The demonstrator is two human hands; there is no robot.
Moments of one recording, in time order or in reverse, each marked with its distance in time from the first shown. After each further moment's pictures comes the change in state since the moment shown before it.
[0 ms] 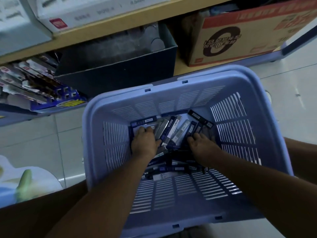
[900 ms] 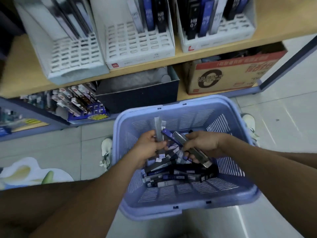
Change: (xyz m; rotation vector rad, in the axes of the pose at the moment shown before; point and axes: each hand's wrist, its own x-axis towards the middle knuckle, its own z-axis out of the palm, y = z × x) left_hand -0.106 0.022 -0.119 -1.142 -0.234 -0.034; right_hand -0.090 -0.021 -0.128 1.280 -0.380 -0.053
